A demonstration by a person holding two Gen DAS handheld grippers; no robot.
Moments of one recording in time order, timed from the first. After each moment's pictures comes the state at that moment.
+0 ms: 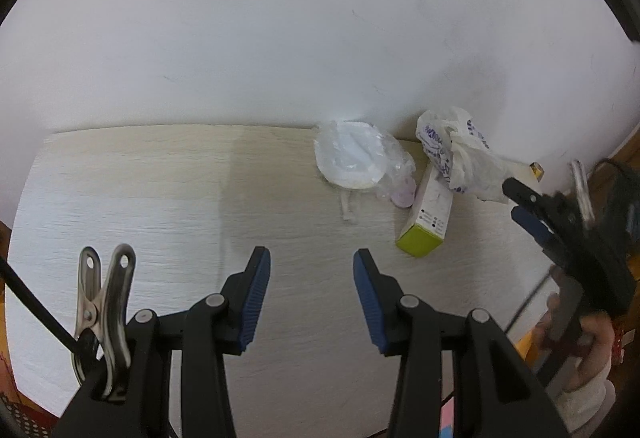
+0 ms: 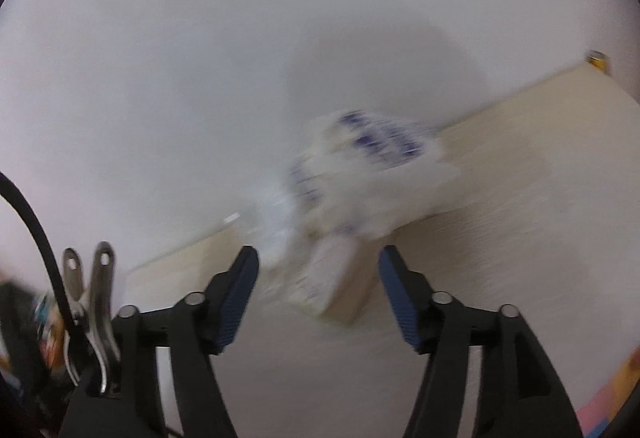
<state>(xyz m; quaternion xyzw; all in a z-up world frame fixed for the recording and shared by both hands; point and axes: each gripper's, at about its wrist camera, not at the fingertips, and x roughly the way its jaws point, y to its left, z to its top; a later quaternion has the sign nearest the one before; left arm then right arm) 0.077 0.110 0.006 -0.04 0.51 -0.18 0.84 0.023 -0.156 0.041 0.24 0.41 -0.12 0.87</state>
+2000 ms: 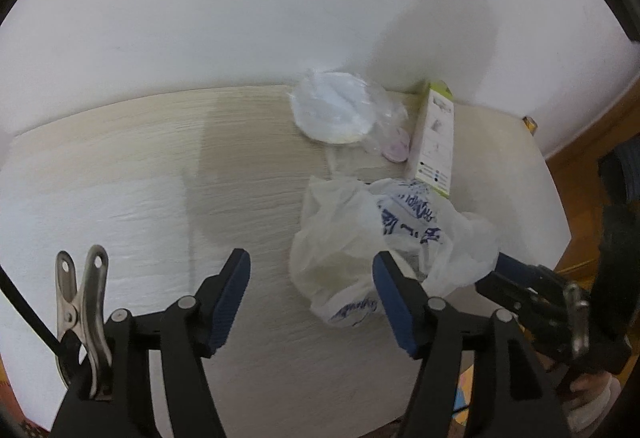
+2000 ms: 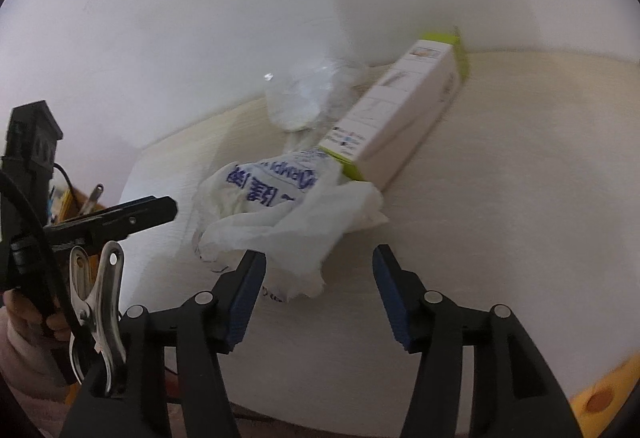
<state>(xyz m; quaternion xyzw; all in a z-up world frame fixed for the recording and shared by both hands) 0.089 0.073 -0.043 0.00 0.55 -0.23 0.80 -0.042 -0.106 0.017 0.17 0.52 0.01 0.83</state>
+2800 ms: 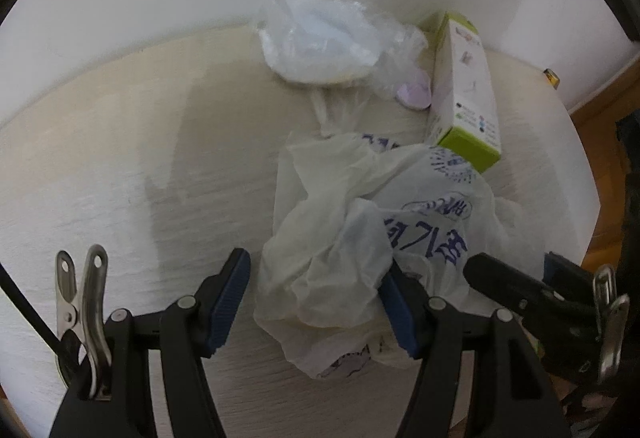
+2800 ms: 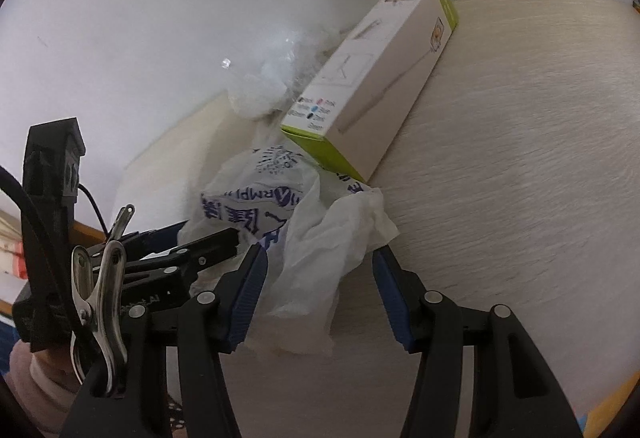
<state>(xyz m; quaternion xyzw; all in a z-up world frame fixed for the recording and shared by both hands) 0.098 0.038 -0.109 0.06 0.59 -0.22 0.78 -0.014 -0.105 -0.036 0.23 0.54 -0.01 0.81</state>
